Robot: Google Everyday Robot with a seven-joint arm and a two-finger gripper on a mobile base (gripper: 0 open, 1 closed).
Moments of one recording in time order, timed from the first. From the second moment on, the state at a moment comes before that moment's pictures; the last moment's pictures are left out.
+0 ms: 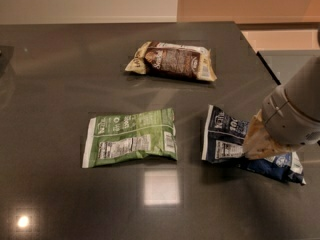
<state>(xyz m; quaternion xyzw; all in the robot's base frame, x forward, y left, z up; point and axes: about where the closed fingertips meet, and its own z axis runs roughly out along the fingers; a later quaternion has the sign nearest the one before) 0.385 -0.192 0.865 -0.77 0.62 0.02 0.12</state>
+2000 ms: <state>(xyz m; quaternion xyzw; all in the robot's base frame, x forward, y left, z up) 0.428 -0.089 0.910 -0.81 0.56 0.02 0.18</state>
